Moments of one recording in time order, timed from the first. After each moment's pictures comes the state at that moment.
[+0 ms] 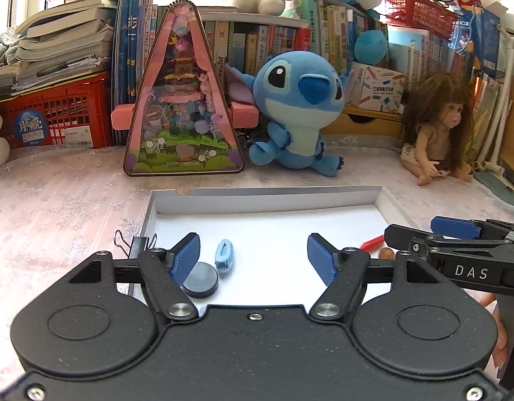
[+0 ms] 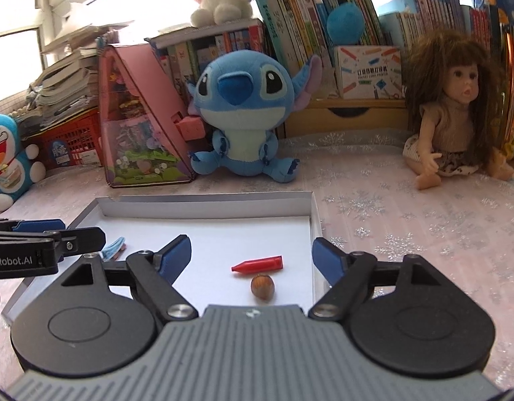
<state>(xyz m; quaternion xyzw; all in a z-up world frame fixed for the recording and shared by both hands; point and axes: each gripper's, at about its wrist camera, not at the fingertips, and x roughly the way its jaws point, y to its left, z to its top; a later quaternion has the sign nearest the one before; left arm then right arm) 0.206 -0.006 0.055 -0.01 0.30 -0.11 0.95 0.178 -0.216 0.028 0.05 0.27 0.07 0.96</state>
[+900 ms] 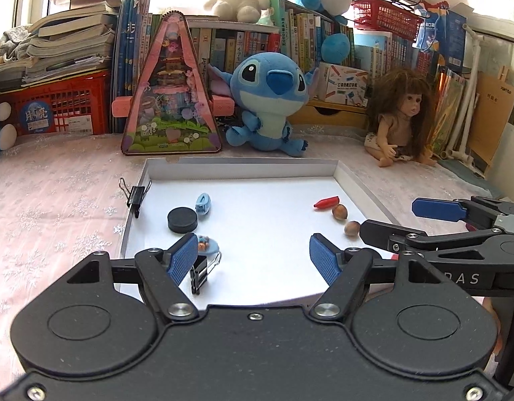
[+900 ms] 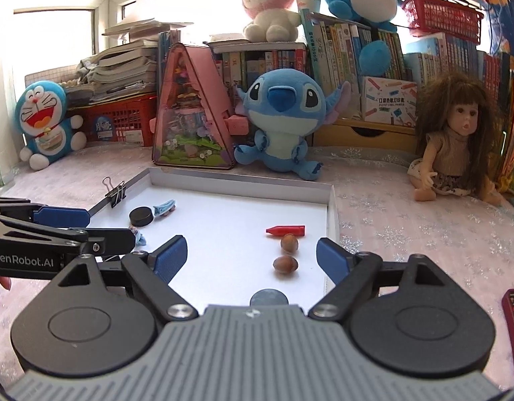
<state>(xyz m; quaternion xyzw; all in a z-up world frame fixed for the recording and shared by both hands) 0.111 0.000 0.054 -0.02 0.29 -0.14 0.95 0.096 -0.197 0.041 -0.01 0.25 0.11 0.96</state>
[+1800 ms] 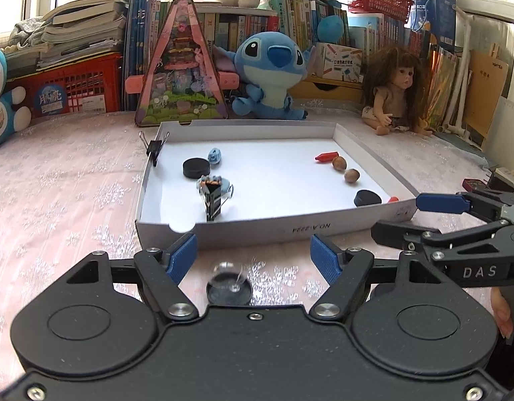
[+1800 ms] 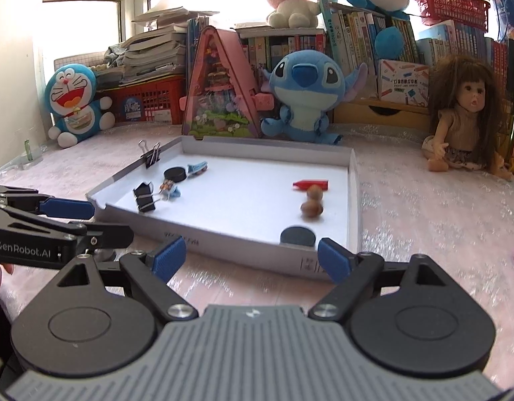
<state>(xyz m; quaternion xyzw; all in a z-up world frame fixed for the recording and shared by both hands) 0.053 0.017 0.023 0.00 0.30 -0.13 0.95 0.045 -0.197 0.009 -0.01 0.26 0.15 0.95</state>
